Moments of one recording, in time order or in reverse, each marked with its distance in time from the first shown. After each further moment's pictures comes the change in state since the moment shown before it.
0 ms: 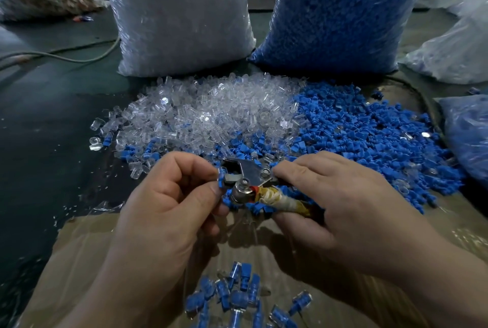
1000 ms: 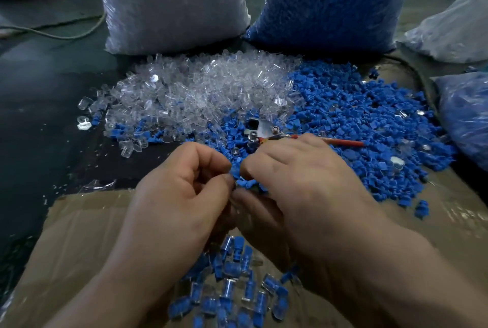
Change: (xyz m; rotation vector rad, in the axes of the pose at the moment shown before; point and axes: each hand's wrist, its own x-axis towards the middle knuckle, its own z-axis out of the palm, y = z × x) left_hand -0.012 0.016 0.019 0.246 -0.042 -0.075; right_hand 0.012 -0.029 0.014 0.009 0.072 -0.079
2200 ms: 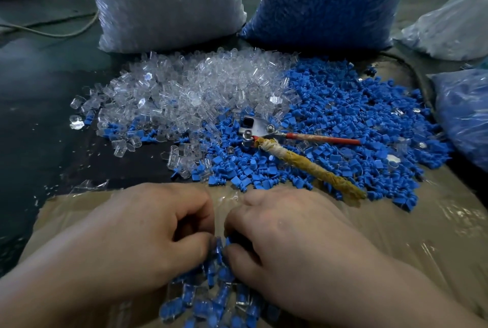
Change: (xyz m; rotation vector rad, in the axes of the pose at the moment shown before) left_hand 0.009 -0.002 -0.046 0.708 -0.549 0.131; right_hand -0.011 -0.031 -0.011 0.140 -0.388 0.043
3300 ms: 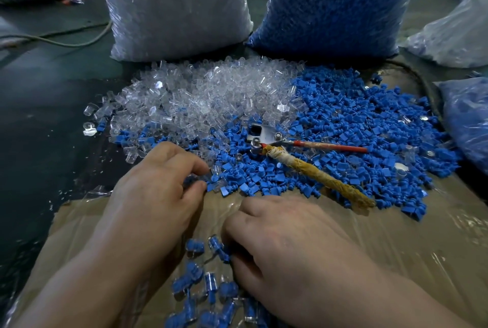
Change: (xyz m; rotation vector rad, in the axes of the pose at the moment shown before) left_hand 0.024 -0.015 0.017 0.133 0.519 -0.138; right_hand 0.005 -0.005 0.010 0.086 0.002 -0.001
